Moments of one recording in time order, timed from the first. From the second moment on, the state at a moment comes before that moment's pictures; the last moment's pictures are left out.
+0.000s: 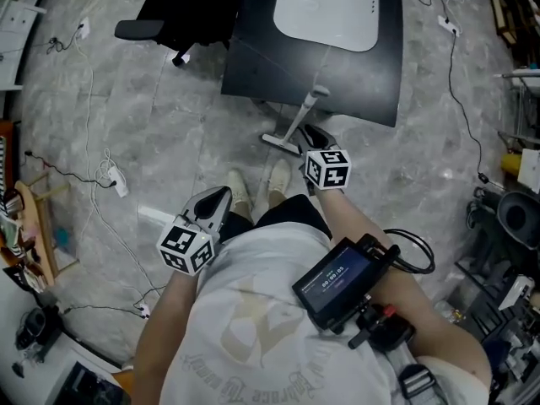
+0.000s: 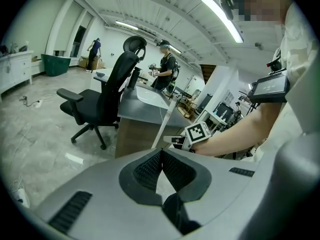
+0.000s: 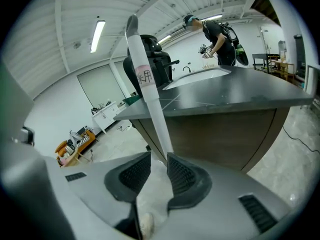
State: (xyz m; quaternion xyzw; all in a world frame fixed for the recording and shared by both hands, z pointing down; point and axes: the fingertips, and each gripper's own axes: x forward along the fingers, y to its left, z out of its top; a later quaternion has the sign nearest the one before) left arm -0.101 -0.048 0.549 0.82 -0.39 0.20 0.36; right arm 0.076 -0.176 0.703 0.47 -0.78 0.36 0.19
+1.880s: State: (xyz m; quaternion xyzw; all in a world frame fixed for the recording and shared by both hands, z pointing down) left arm -0.127 -0.026 0.546 0.81 -0.44 0.18 0.35; right arm 0.065 -0.142 0.696 0.41 -0.83 0.25 0.28
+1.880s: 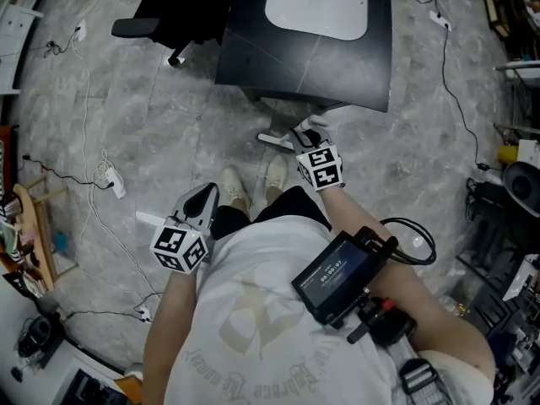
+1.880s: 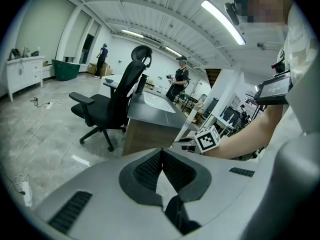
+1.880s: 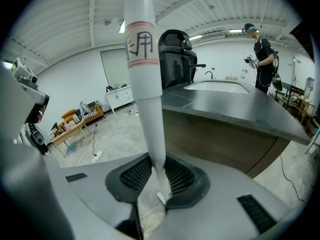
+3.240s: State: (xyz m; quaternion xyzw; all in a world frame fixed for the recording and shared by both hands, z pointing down) left arm -0.193 -0.036 0.534 0.88 -0.32 0.16 0.30; right arm 0.045 -0.056 0.517 0.51 -0.81 0.18 0.21
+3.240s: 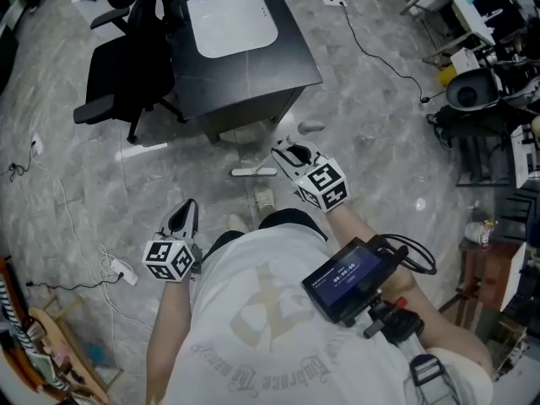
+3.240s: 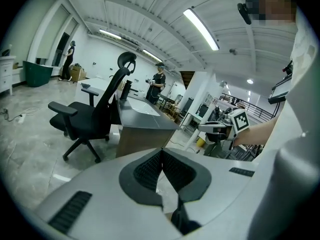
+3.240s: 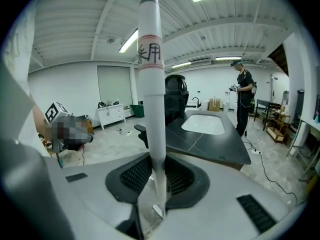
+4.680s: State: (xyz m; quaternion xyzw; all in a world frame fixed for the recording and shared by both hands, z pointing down) left arm -0.131 -0.005 0.499 0.94 -0.18 0.15 0.23; right arm 0.082 0.037 0.433 0.61 -0.77 0.13 0.13
